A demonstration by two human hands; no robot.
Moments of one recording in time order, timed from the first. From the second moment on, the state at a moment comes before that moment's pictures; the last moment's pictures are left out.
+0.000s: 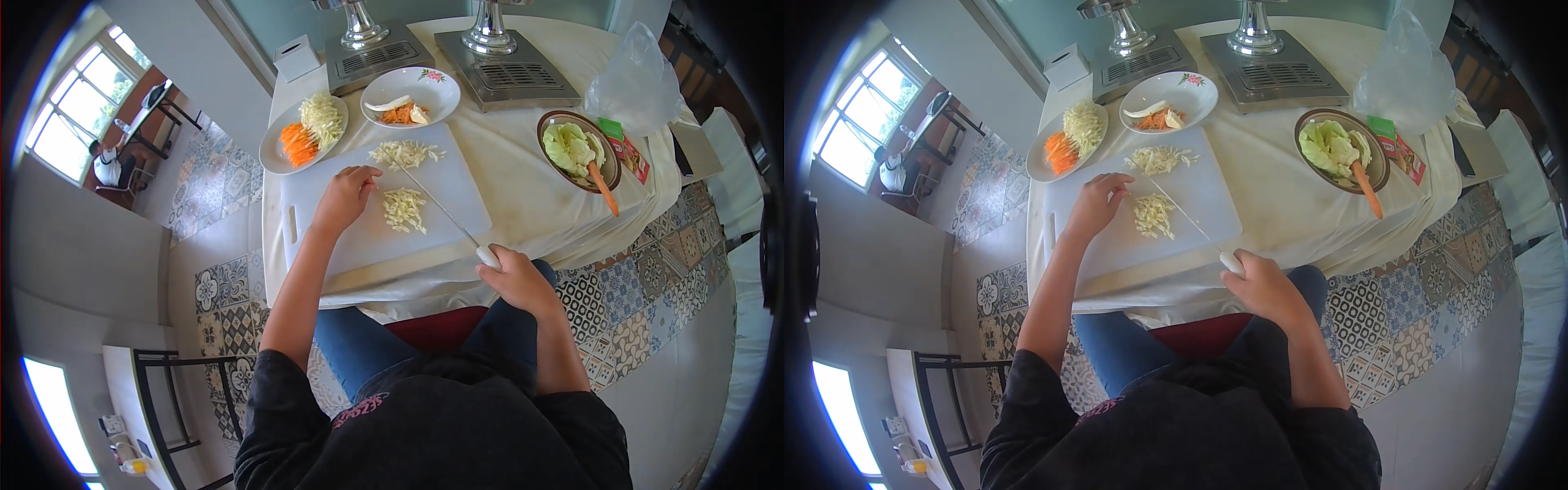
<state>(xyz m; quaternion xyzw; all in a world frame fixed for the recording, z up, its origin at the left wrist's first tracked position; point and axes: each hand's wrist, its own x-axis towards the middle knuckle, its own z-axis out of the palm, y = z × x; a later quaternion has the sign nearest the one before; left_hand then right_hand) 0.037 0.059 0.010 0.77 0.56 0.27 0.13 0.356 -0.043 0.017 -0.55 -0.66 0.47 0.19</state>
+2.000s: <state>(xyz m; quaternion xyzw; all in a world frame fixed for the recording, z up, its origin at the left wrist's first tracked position) 0.044 0.063 0.014 0.81 0.40 0.38 0.19 0.365 -0.010 0.020 -0.61 -0.63 0.37 0.32</state>
